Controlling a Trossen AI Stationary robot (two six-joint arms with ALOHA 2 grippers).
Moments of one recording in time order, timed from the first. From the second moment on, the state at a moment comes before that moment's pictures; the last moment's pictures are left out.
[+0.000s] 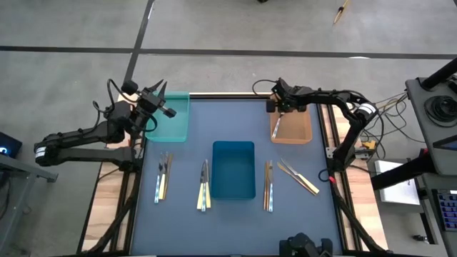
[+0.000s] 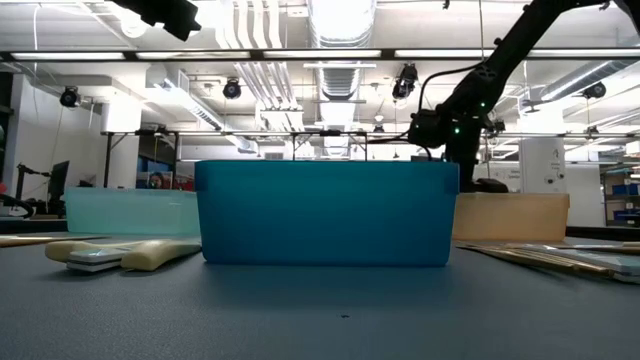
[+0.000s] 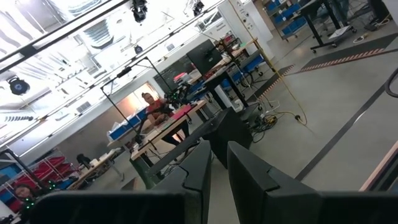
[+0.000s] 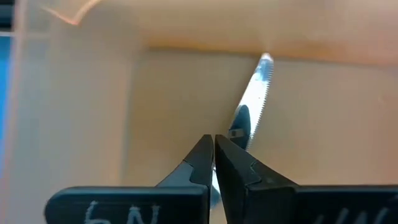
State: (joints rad) left arm 0.24 0.72 0.69 0.22 -0.86 0.74; right arm -0.83 1.75 1.01 -0.45 0.19 0.67
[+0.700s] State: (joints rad) left arm 0.24 0.72 0.69 0.22 -0.86 0.74; right arm -0.83 1.75 1.00 -0.49 0.27 0.67
